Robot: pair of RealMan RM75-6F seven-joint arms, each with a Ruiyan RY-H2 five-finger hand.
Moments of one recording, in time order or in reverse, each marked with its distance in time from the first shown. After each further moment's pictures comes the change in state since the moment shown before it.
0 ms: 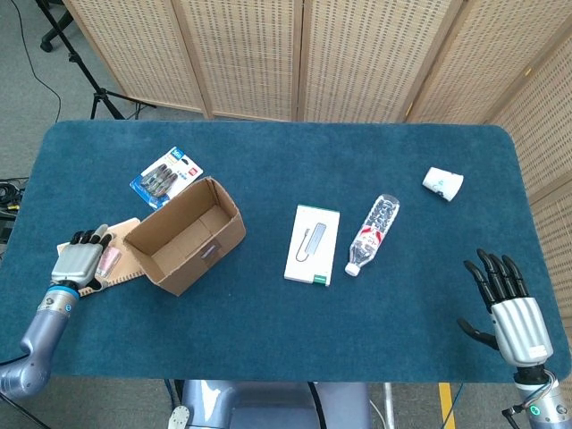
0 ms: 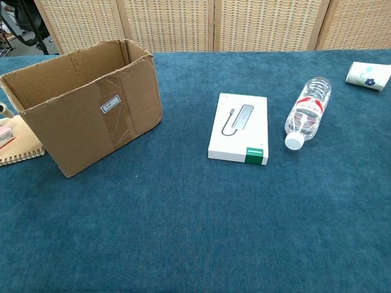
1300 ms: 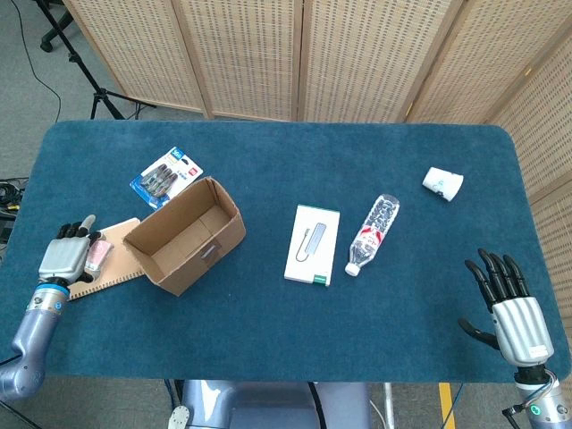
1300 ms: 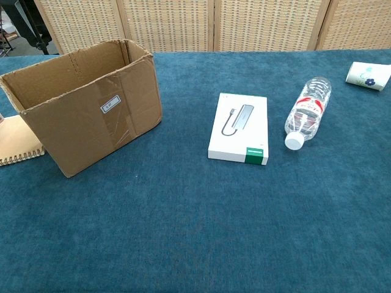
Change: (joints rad) left arm 0.023 0.040 -0.010 -0.031 0.026 0.085 -0.076; right arm 0.000 -0.001 0.001 0.001 0.003 0.000 0.002
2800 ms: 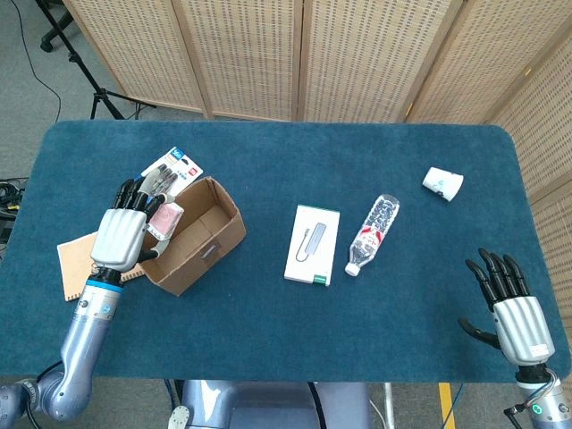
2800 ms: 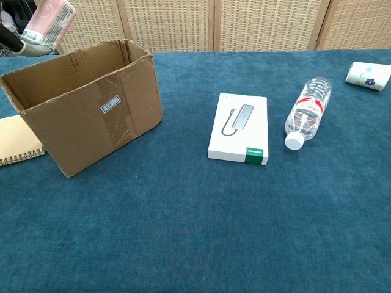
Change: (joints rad) left arm -0.043 -0.043 -0.161 -0.440 0.219 0.377 0.134; right arm 0.003 0.009 -0.002 0.000 0.005 -0.008 0.027
